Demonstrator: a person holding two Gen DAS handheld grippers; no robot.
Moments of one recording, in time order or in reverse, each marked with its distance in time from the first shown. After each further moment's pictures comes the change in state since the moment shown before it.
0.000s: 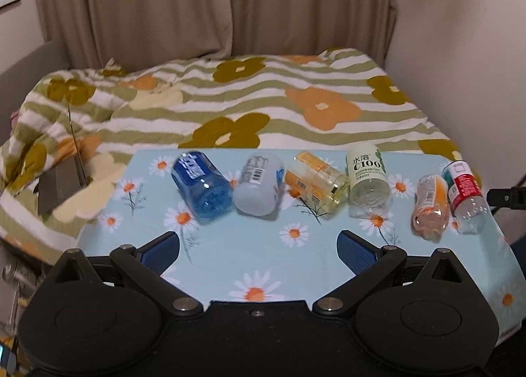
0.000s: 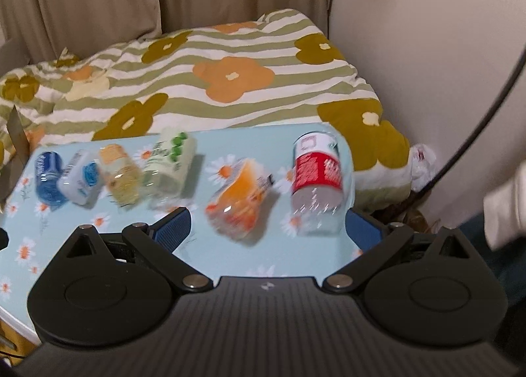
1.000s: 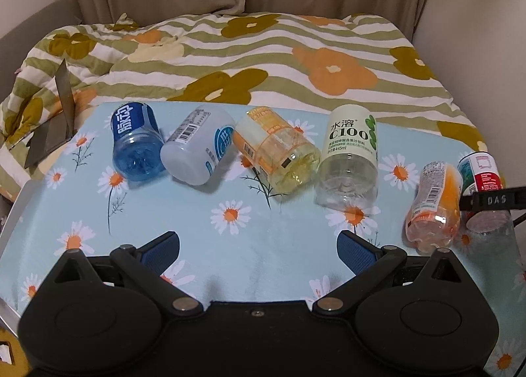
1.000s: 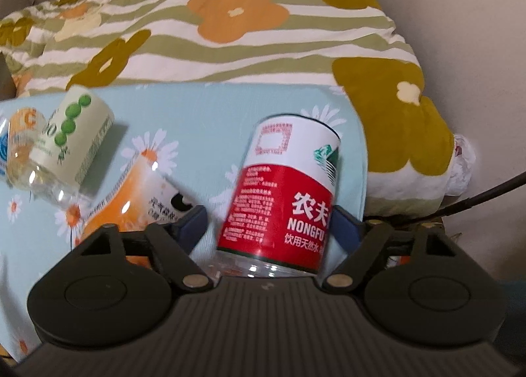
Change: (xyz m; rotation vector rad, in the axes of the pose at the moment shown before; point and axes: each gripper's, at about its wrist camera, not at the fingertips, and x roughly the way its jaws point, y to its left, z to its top) left arm 0.080 -0.089 0.001 -0.095 0.135 0.079; right arm 0.161 -0.046 0.026 -0.128 0.215 0.077
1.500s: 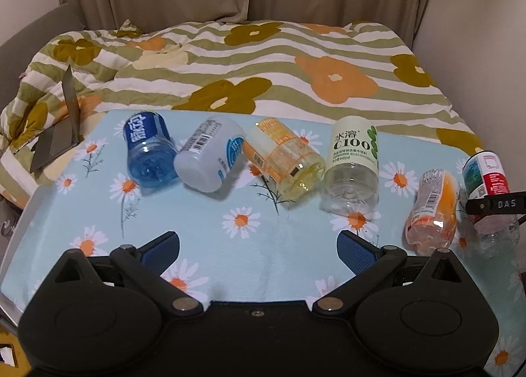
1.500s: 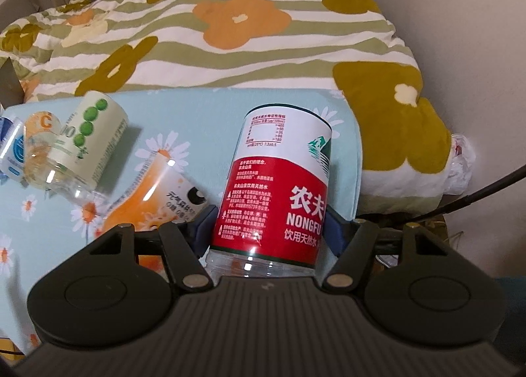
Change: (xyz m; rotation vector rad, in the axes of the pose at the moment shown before) left arm -0.020 0.013 0.003 0.002 -0.032 0.000; right arm -0.033 0.000 -0.004 0.026 -0.040 0.016
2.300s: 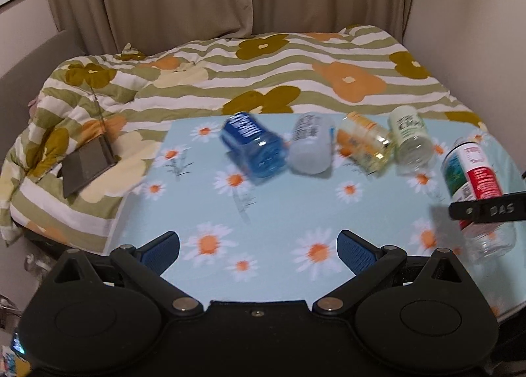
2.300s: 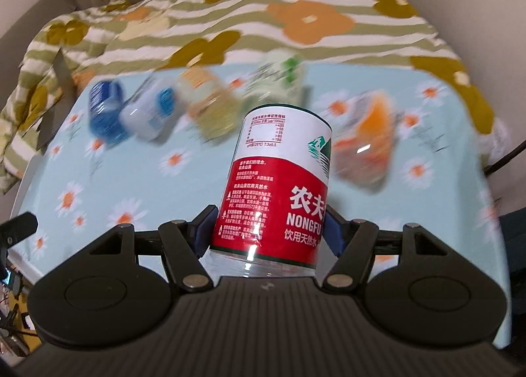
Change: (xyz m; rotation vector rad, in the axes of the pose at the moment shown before) left arm -0.048 0.148 -0.034 0.134 -0.054 -0.015; right arm -0.065 0.196 -0.081 0.003 -0.008 0.092
